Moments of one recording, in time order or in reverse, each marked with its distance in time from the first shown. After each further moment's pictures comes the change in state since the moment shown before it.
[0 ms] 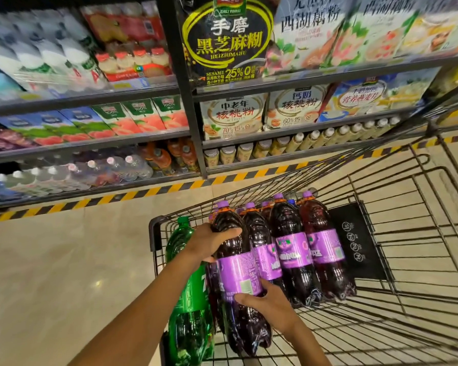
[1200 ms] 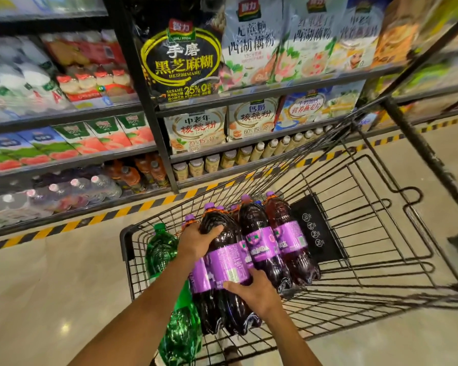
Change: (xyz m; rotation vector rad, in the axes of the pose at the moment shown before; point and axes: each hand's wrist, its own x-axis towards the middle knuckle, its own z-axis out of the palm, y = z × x) left_hand 0.013 -0.010 0.043 0.113 0.169 0.139; right_hand -0.012 0.008 -0.014 -0.321 0.327 0.013
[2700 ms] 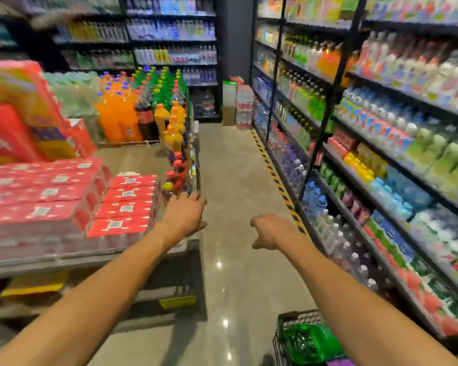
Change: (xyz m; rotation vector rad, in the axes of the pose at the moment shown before) left_hand -0.678 -0.109 -0.044 0.586 1.194 -0.817; right_hand -0.440 -0.209 0.134 -1.783 -0.445 -1.955
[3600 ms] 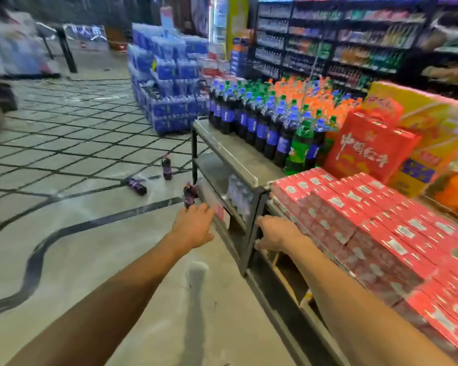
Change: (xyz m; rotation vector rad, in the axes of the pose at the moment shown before) left_hand -0.577 -0.457 0.124 -0.121 -0.191 -1.162; right_hand -0.008 -0.791 -0.022 -0.368 0.014 -1.093
